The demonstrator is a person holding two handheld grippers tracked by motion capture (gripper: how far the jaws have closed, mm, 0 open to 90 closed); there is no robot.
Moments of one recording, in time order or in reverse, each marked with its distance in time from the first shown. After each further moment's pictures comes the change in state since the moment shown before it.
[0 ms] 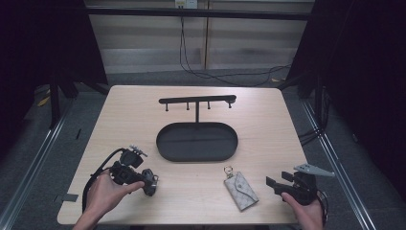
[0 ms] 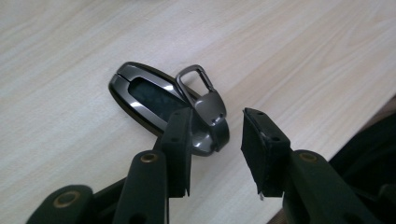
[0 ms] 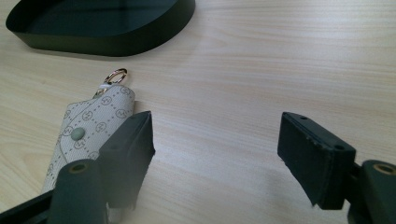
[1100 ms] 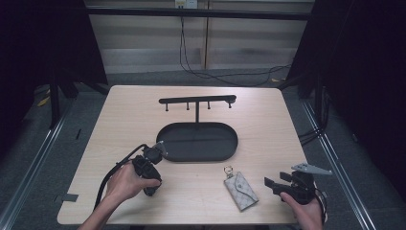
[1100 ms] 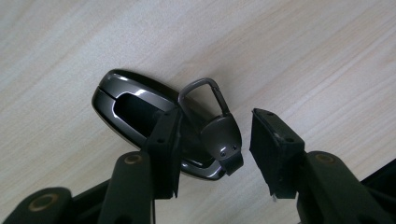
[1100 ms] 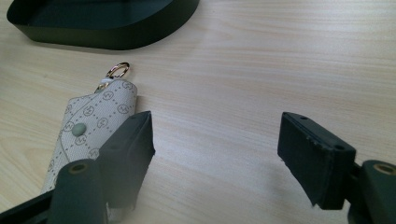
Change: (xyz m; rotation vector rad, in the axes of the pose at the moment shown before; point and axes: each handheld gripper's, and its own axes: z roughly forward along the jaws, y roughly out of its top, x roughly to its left) left arm -0.011 0.041 0.042 0.267 0.108 -0.002; right arm 0.000 0.001 0.004 0.026 0.019 -0.004
